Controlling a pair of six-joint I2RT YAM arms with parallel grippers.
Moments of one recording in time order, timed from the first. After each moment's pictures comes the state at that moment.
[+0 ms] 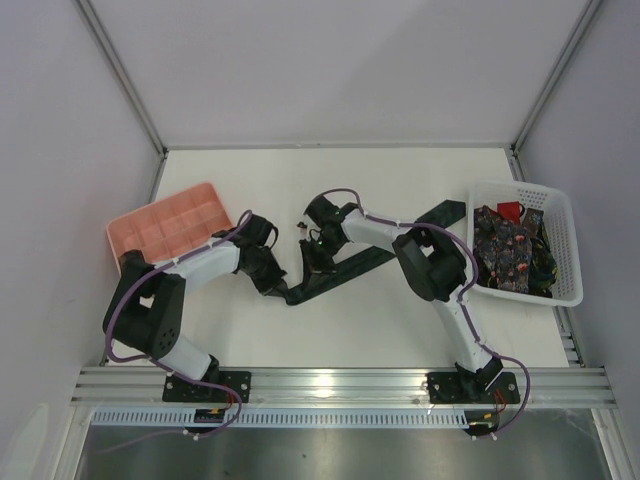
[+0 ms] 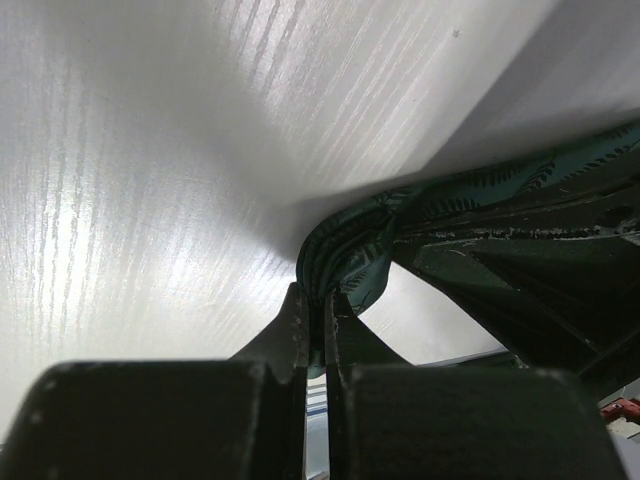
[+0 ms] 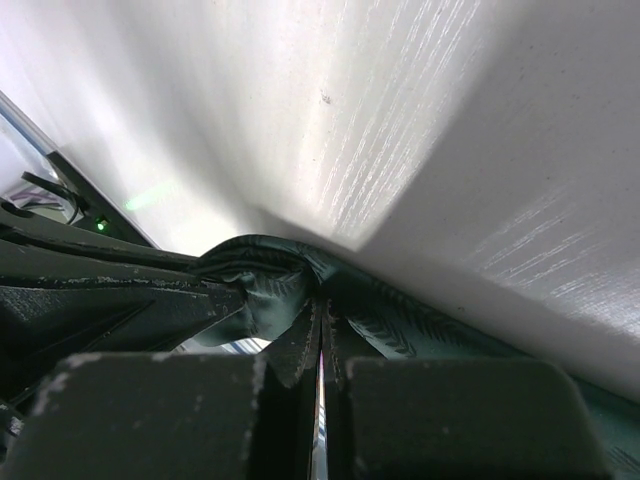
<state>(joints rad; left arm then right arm) -0.40 1.55 0.85 -0.62 0.26 -0.96 0.75 2.28 1.70 -0.69 -0.66 0.50</state>
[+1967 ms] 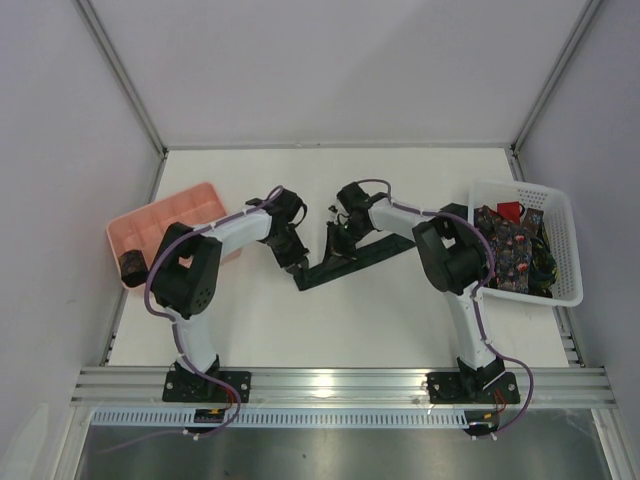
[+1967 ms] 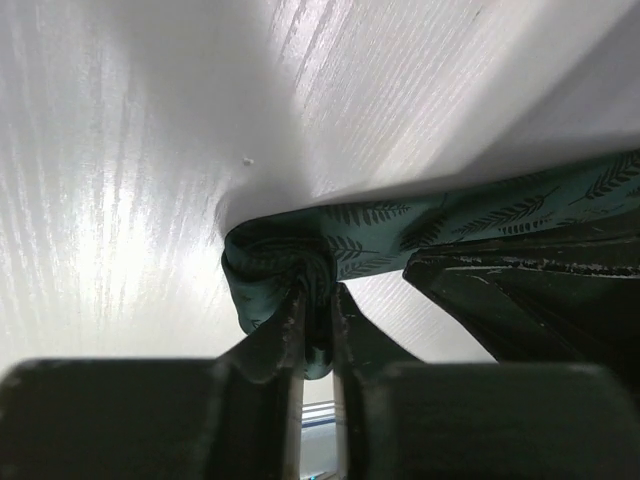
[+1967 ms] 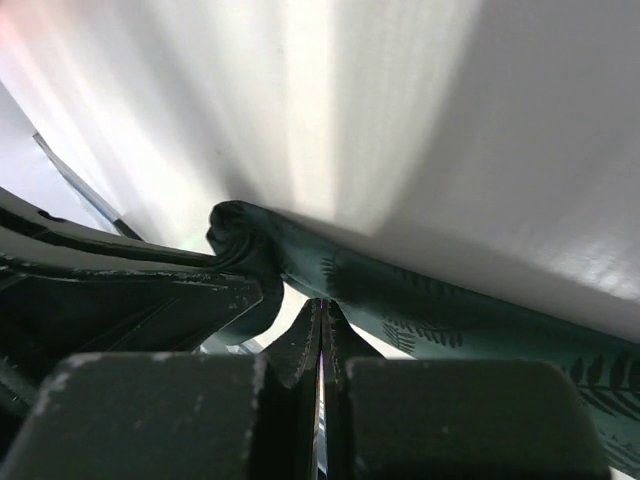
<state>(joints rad) -0.48 1.87 1.25 -0.77 0.21 -0.94 0.59 2.22 1.61 -0.63 -0.67 0.59</state>
